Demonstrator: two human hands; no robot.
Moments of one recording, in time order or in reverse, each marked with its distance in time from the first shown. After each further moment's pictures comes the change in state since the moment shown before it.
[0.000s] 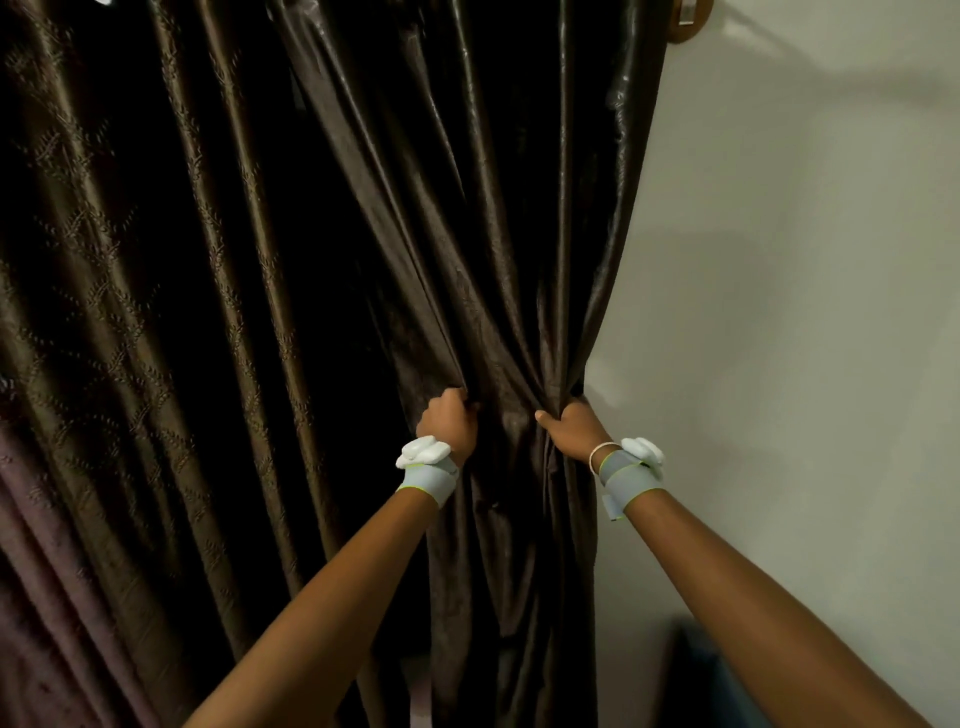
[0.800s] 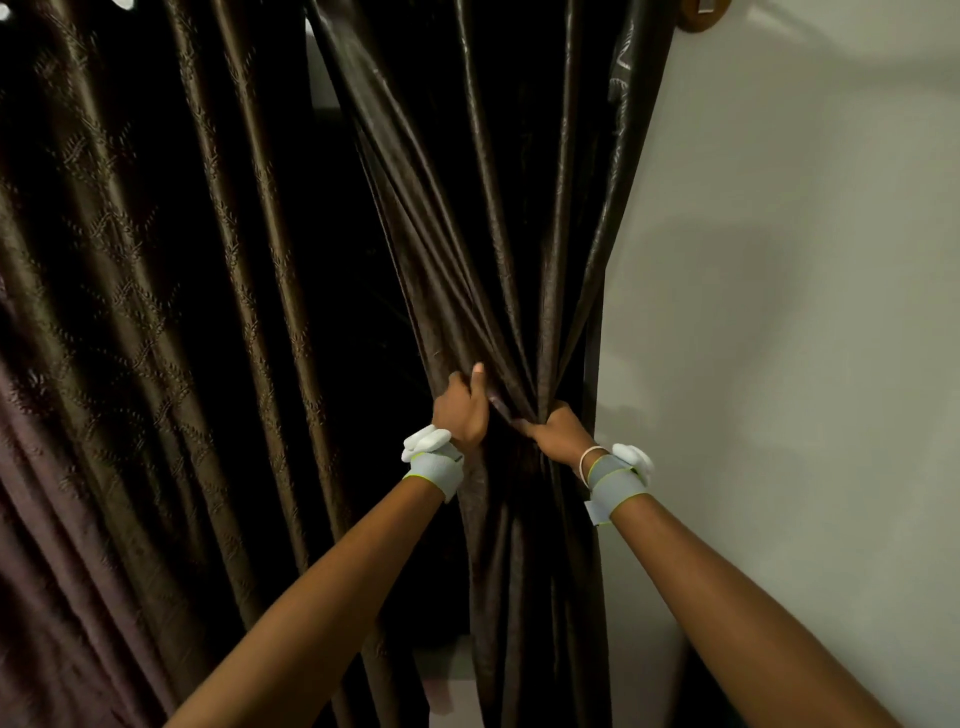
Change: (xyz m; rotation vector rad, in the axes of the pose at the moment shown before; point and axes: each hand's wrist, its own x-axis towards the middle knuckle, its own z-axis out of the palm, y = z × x) left_hand 0.007 0.015 -0.007 -0.340 0.005 -0.124; right_hand -0.010 -0.019 0.024 0.259 -0.077 0.003
